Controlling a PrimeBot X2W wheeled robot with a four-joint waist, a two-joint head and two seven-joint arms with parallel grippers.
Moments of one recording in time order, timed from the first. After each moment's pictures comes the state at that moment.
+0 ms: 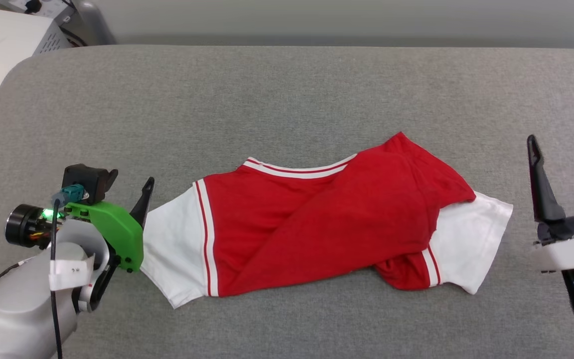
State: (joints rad) left arm -0.72 0.71 -1.10 0.50 -1.04 0.14 -0.19; right arm -0.16 -0.27 -0.03 -0.04 0.09 0.13 -0.26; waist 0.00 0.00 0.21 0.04
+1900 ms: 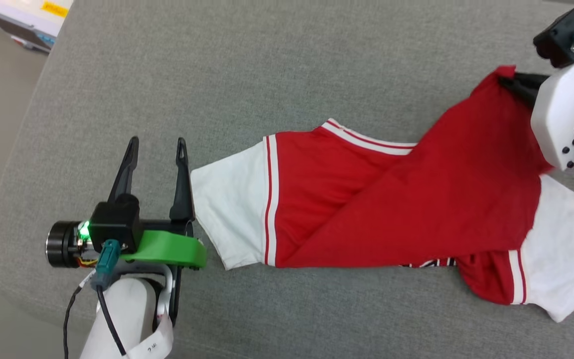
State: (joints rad) left arm -0.24 0.12 -0.12 0.07 -0.10 0.08 -0.26; right arm -1.06 -0.82 1.02 0.25 0.84 0.13 0.40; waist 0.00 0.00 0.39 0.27
